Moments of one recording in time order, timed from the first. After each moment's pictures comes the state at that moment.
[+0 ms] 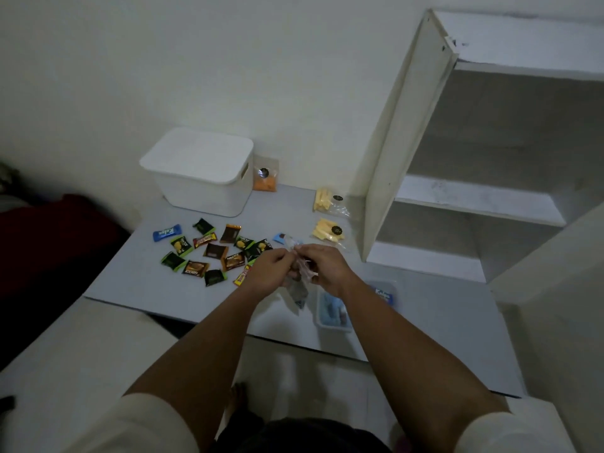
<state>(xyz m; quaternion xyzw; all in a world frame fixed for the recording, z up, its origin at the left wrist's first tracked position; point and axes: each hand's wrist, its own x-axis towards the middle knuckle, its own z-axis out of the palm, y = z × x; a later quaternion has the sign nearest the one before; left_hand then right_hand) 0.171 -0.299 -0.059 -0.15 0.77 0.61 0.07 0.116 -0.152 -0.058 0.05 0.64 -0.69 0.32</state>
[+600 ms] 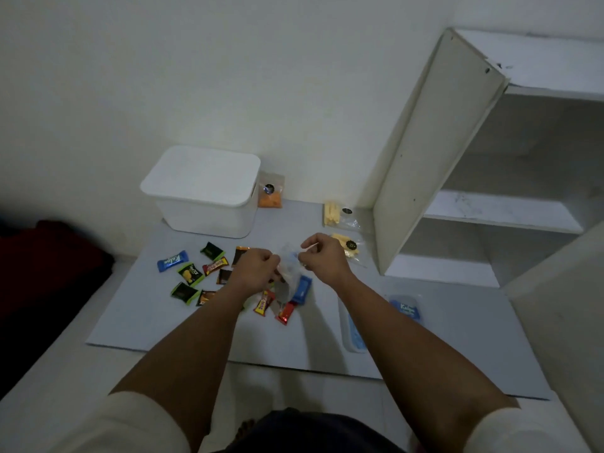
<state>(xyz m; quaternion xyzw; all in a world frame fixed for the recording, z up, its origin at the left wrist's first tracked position) 0.119 -0.429 -0.058 -0.14 0.86 0.49 0.08 0.071 -0.252 -0.059 -0.02 0.83 -0.54 0.11</state>
